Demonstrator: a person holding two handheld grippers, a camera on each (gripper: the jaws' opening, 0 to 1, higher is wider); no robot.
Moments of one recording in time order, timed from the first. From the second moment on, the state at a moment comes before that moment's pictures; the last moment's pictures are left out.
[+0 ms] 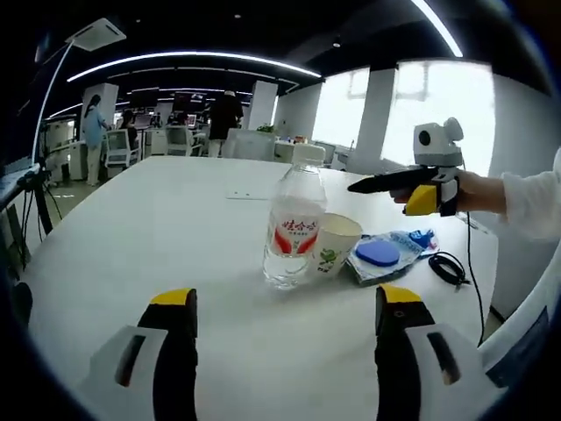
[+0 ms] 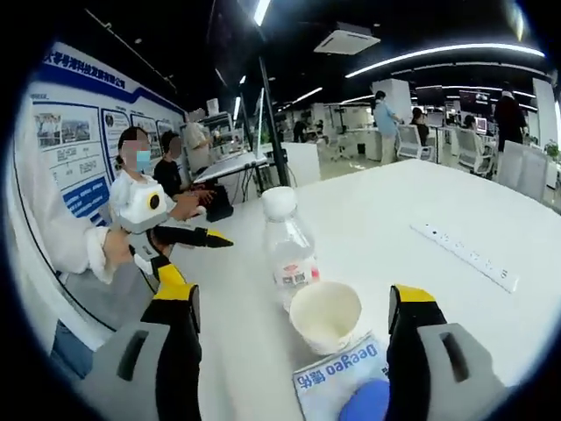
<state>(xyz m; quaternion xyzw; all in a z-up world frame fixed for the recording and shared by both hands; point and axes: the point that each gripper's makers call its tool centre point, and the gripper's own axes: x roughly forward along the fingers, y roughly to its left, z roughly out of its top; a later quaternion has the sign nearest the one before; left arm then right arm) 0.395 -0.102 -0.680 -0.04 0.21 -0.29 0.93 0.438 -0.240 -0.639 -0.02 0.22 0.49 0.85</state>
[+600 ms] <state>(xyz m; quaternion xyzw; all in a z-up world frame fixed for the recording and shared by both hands) 0.388 -0.113 -0.692 -0.03 0.23 -0.31 0.92 0.403 -0.316 -0.640 0.01 0.22 0.41 0.88</state>
